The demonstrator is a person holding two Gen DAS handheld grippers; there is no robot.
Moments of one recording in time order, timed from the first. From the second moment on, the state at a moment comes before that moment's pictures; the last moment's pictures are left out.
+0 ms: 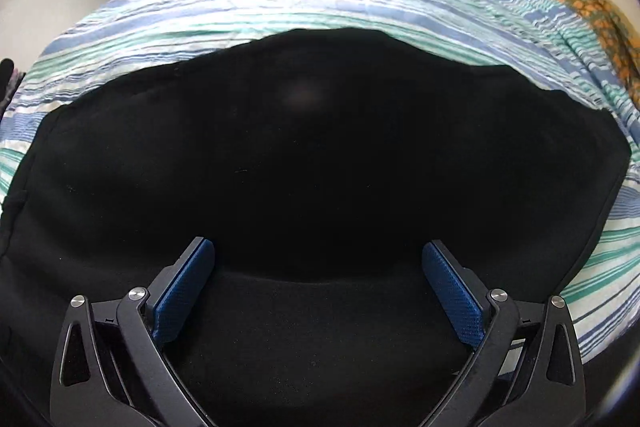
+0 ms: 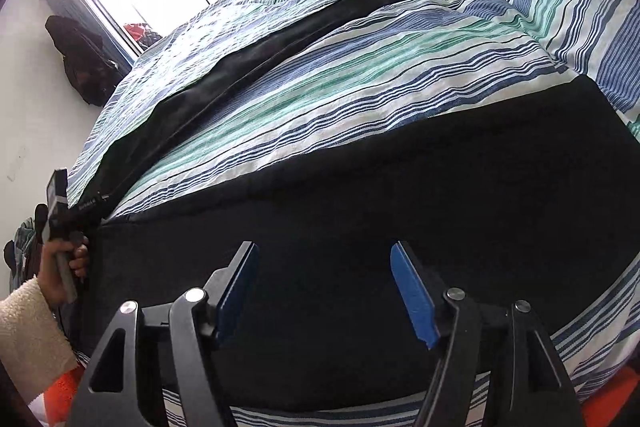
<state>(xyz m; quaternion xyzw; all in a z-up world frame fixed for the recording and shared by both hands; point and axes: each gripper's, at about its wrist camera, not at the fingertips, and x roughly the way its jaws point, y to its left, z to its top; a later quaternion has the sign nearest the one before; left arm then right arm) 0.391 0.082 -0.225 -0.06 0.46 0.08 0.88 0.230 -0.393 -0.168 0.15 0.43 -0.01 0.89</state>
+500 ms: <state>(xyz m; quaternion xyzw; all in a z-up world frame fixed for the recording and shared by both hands) 0.378 0.079 -0.234 -0.06 0.43 0.09 0.90 0.521 -0.516 -0.182 0.40 0.37 0.01 0.84</state>
